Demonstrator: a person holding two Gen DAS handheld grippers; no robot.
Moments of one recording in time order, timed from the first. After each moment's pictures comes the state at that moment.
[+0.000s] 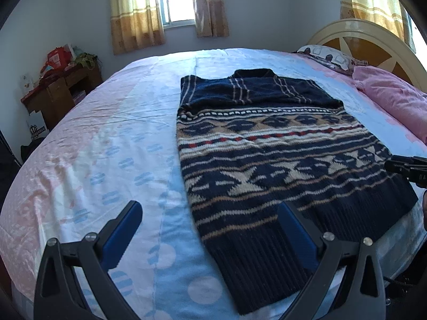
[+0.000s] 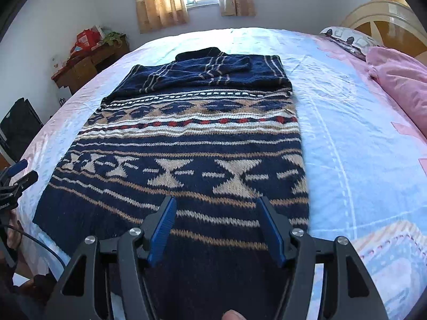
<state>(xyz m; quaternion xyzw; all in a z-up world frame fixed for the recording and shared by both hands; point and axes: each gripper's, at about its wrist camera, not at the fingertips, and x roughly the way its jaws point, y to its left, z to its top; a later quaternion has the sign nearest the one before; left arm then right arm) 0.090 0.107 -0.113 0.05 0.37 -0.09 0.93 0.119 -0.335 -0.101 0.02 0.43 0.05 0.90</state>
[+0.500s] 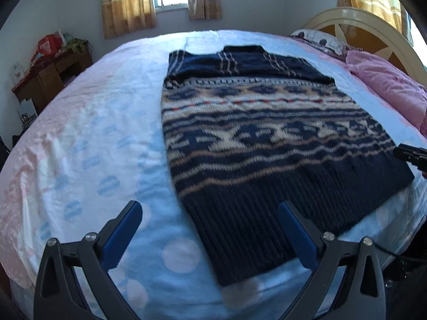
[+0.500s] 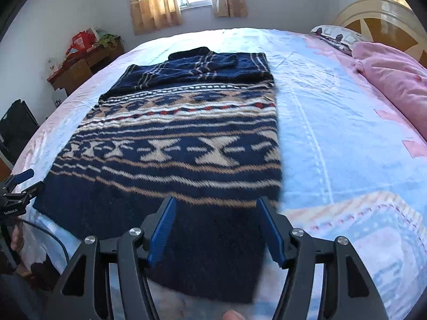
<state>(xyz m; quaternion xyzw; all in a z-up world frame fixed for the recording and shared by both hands) 0.070 0.099 -0.142 0.05 0.41 -0.10 0.90 0.082 -0.354 -0.100 0.02 0.43 0.03 0.90</state>
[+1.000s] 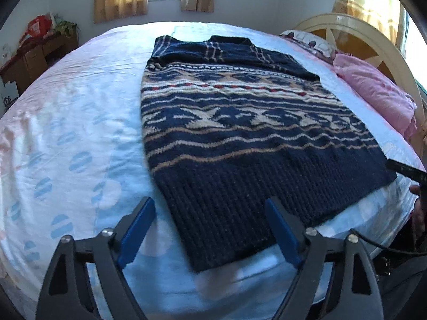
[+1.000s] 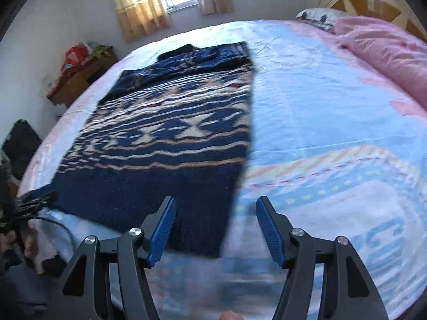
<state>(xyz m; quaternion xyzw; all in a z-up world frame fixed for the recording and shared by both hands) 0.064 0.100 -0.155 -0.01 0.43 -0.16 0.89 0.050 -0.384 -0.110 0.09 0.44 0.05 0.89</state>
